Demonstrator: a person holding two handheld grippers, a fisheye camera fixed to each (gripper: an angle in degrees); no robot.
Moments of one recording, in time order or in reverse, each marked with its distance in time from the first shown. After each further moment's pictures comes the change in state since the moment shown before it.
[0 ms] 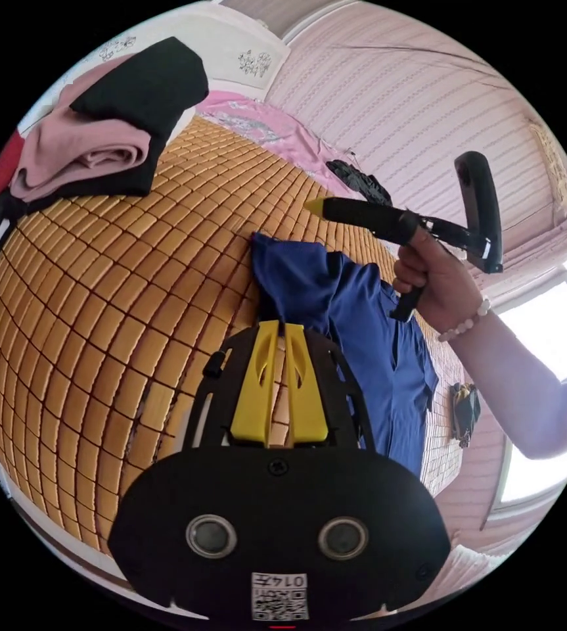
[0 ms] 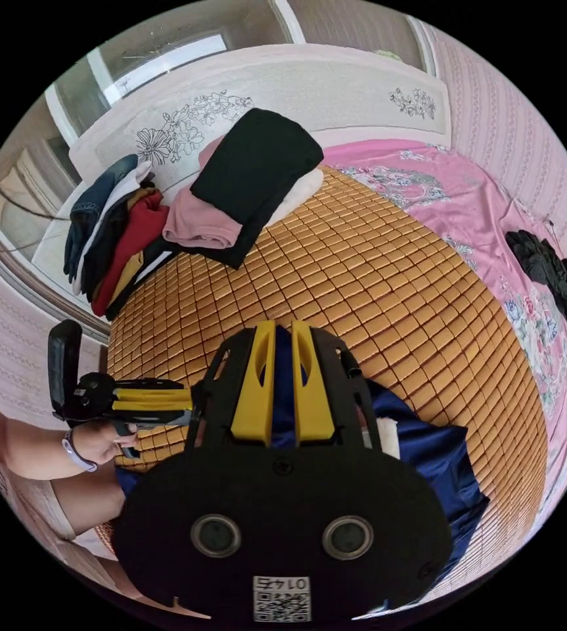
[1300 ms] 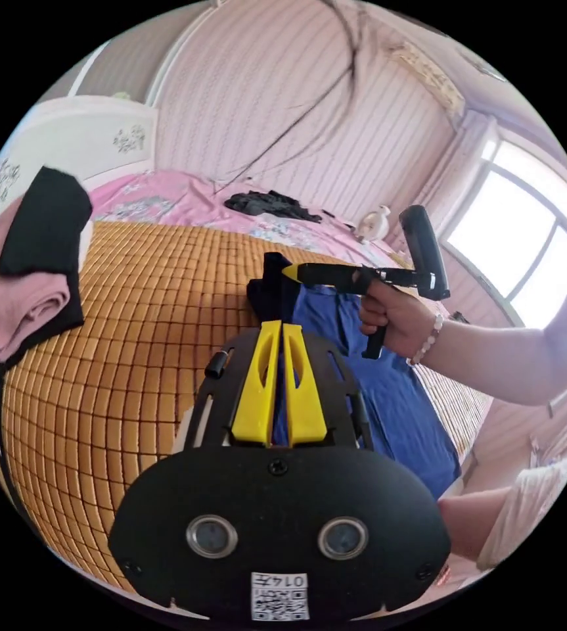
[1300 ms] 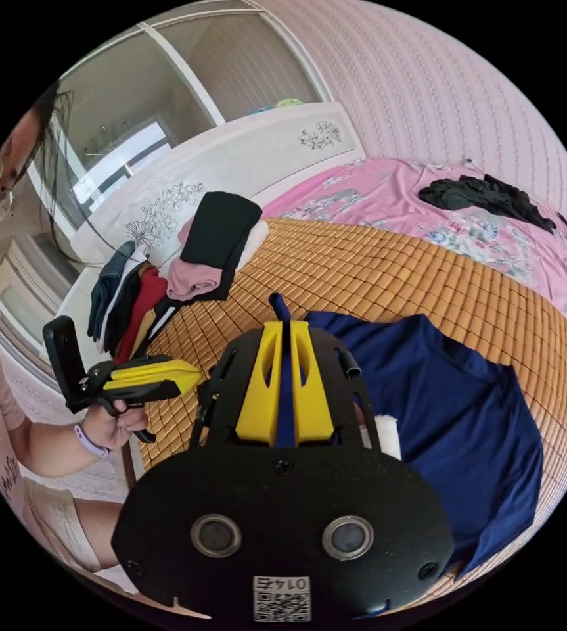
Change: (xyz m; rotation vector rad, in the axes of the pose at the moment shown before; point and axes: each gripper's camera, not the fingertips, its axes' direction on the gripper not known) left arm 0.135 0.009 -0.021 0.131 0.125 0.563; right arm 0.065 0.169 -0.121 0.256 0.016 0.315
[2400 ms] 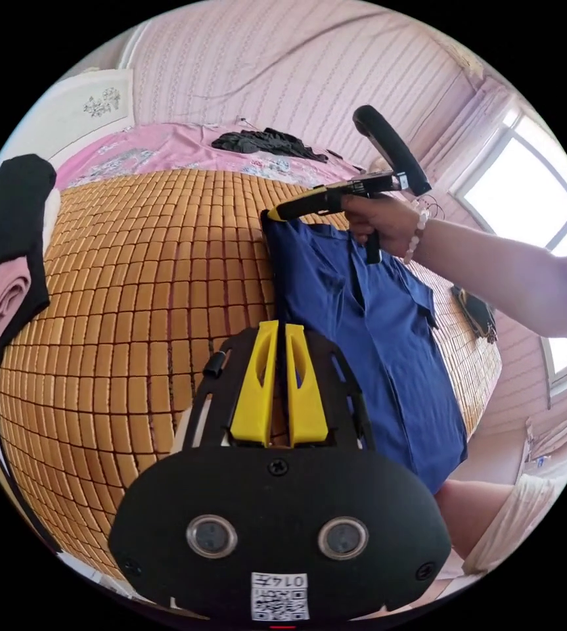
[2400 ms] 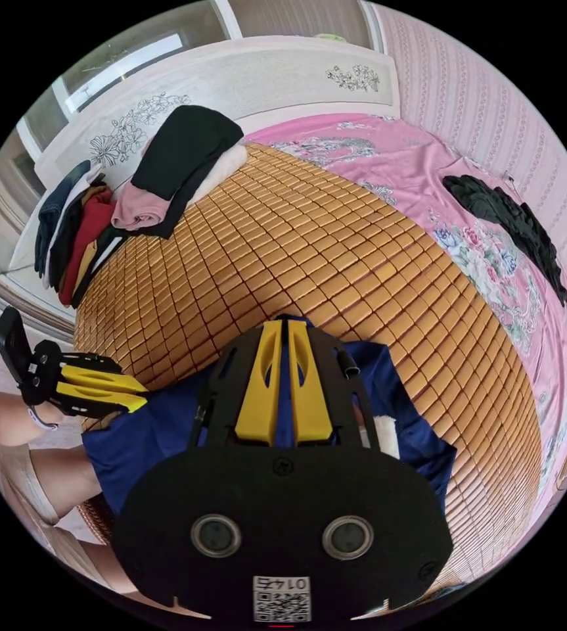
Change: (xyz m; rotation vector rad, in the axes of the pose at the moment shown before) left arm 0.053 -0.067 0.169 -0.273 -0.064 -0.092; right arm 0.054 -0.088 0.031 -0.333 0.117 -0.209
